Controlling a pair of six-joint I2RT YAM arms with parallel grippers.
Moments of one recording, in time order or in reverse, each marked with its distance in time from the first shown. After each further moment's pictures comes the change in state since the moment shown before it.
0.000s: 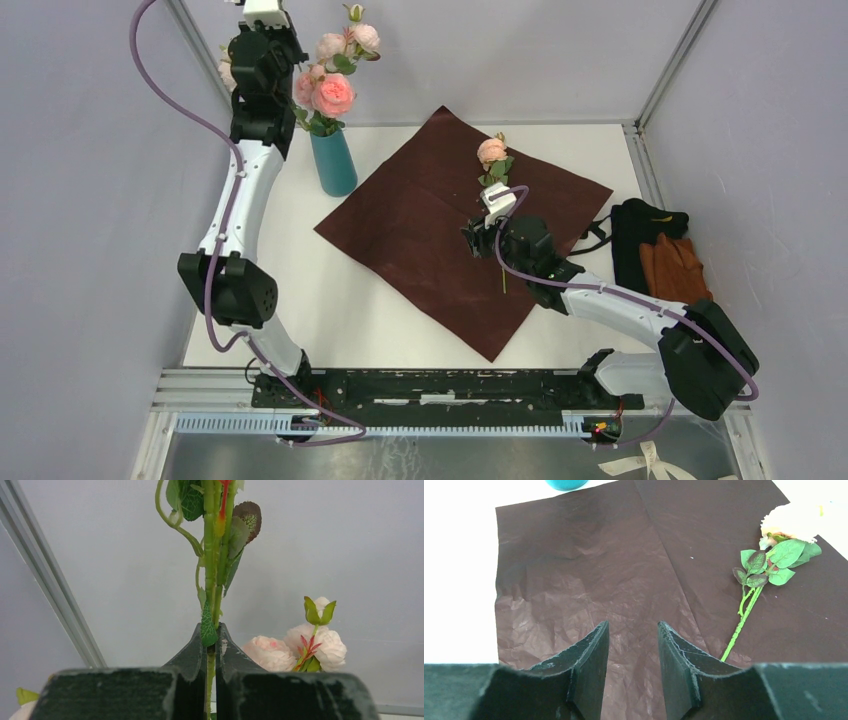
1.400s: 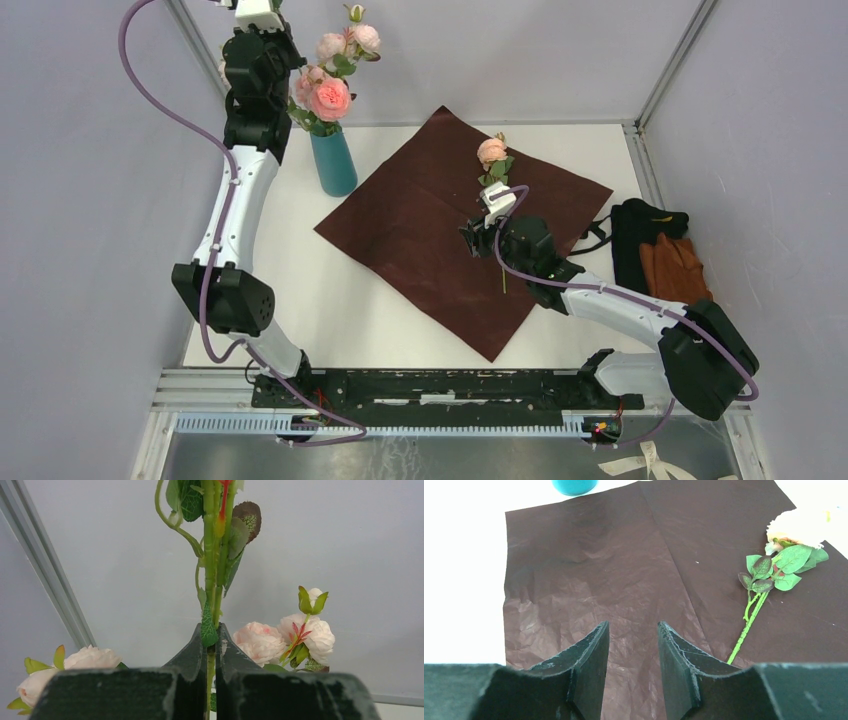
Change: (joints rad) left arm 0.000 -0.055 -0.037 -0.065 -0.008 -0.072; right arm 0.000 0.000 0.000 0.014 -0.023 0.008
